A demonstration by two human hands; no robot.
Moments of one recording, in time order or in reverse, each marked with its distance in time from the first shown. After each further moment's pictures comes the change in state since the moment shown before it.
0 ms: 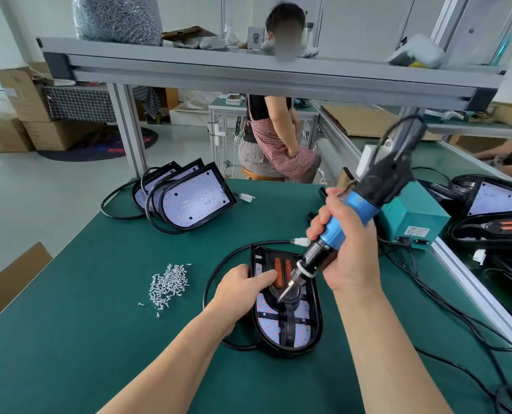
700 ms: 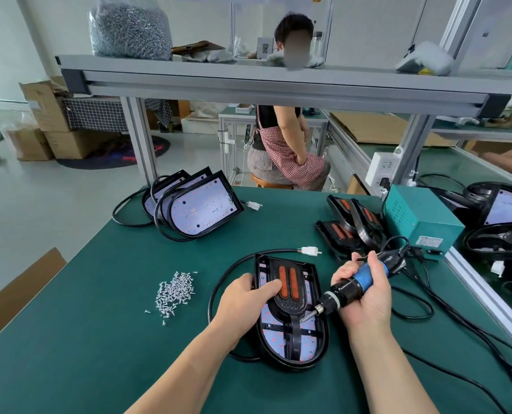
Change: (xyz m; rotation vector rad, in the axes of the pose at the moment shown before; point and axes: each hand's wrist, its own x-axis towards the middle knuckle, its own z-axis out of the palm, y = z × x) left_hand -0.004 -0.003 0.003 -0.014 0.043 0.027; right_hand 0.005 0.053 -0.097 0.558 0.468 0.332
